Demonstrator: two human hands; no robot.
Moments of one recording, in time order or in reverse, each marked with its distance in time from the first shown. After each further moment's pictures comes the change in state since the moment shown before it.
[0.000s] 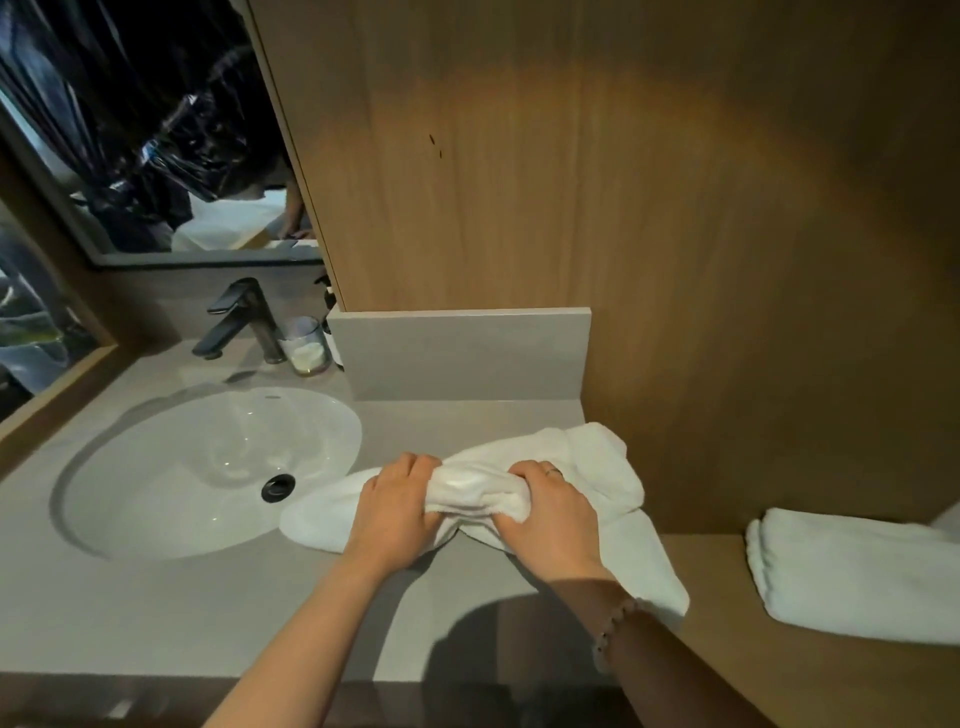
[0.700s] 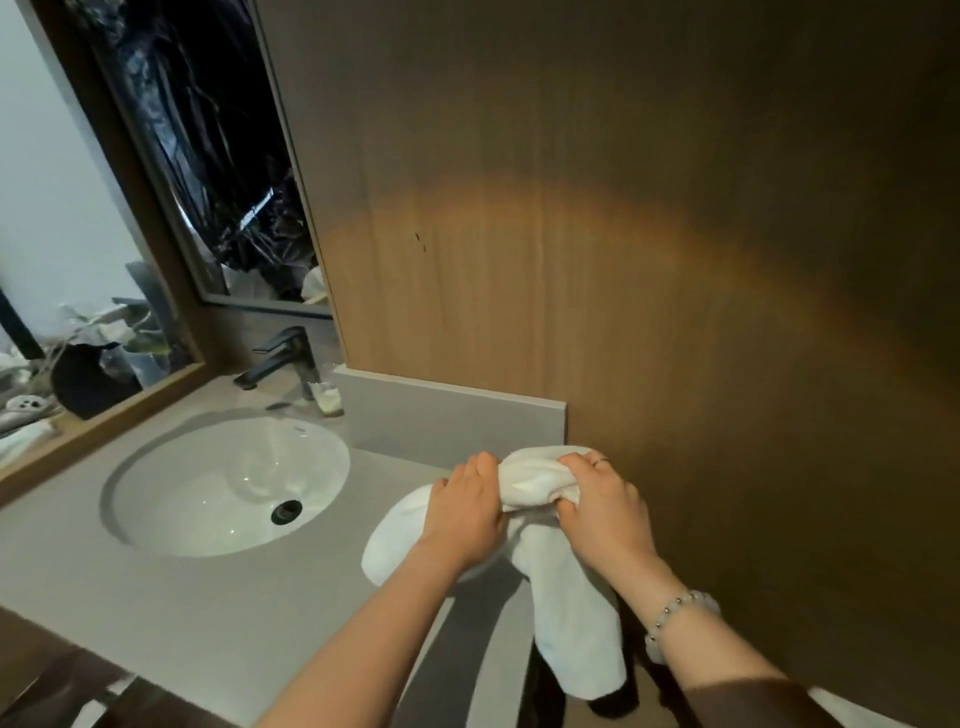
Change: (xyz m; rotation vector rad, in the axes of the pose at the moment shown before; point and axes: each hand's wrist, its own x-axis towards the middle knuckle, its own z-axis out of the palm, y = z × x) left_hand 0.097 0.163 0.007 0.183 0.112 -0.187; right_hand 0.094 0.090 -0.139 -0.072 -0.019 -0.237
